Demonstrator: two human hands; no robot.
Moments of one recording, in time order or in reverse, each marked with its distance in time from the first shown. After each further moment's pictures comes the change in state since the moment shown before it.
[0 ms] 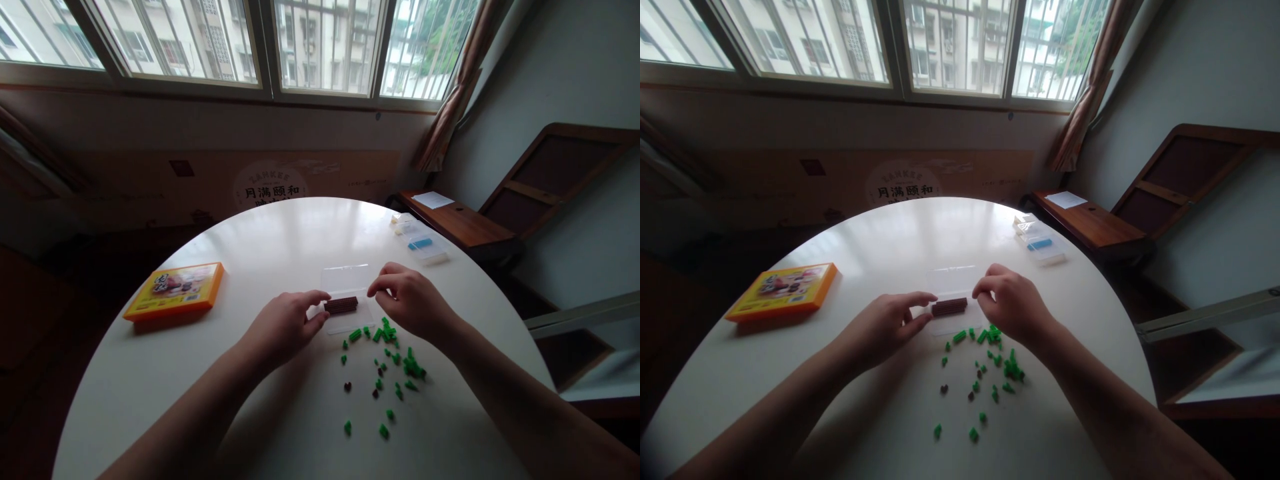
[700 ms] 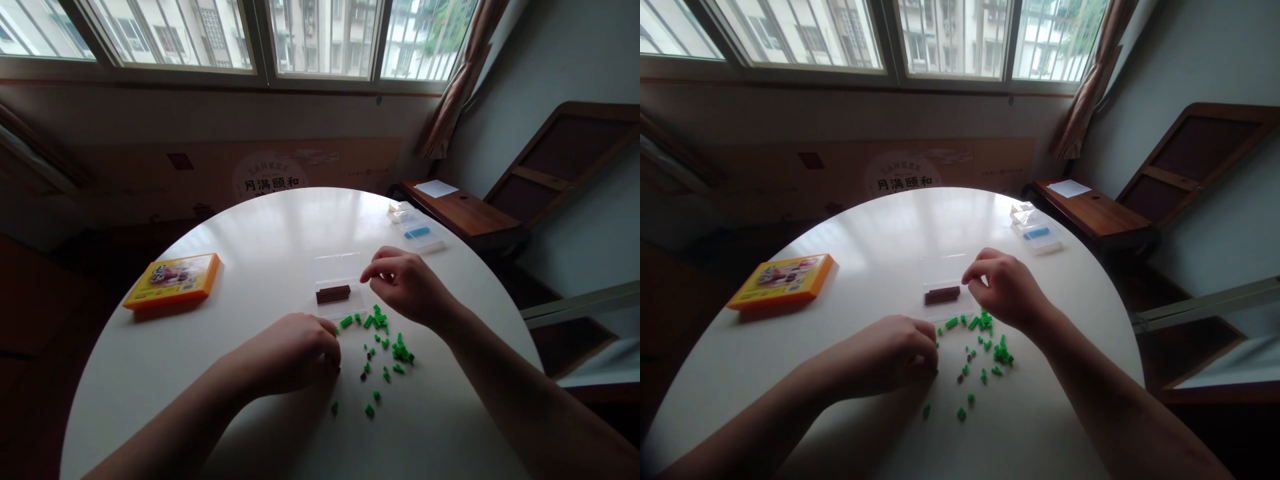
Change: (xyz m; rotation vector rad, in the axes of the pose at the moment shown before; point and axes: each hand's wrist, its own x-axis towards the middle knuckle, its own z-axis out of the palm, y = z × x) left_hand -0.020 0.028 0.008 -0.020 -0.387 0.415; right_hand 0.000 0.000 -0.015 0.163 0.084 -0.098
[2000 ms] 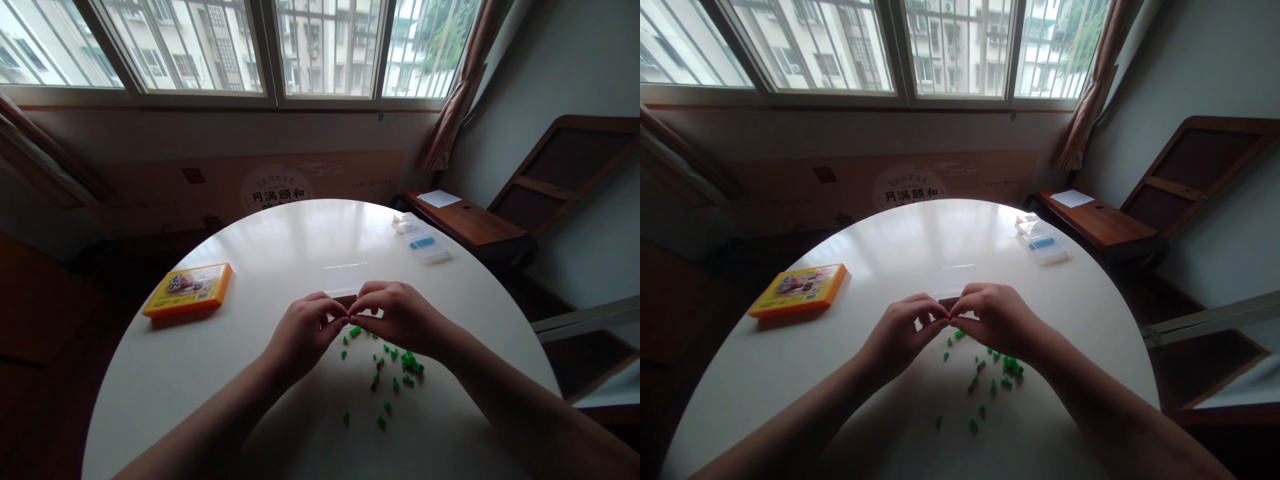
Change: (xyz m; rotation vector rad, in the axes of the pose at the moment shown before) left_hand 0.013 -0.007 0.008 -0.201 0.594 -0.216; right_hand -0.007 -0.020 0.016 0.053 -0.240 -0.147
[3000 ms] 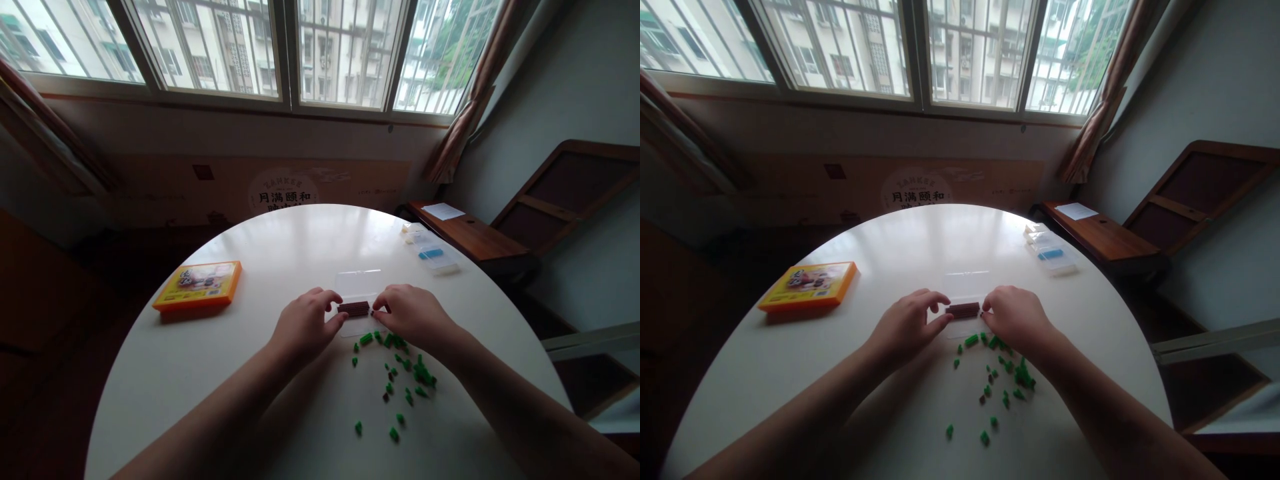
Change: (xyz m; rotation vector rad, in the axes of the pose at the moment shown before) left_hand 0.005 -0.020 -0.009 0.320 -0.040 -0.214; right_hand 0.015 0.012 0.008 -0.472 -0.206 0.470
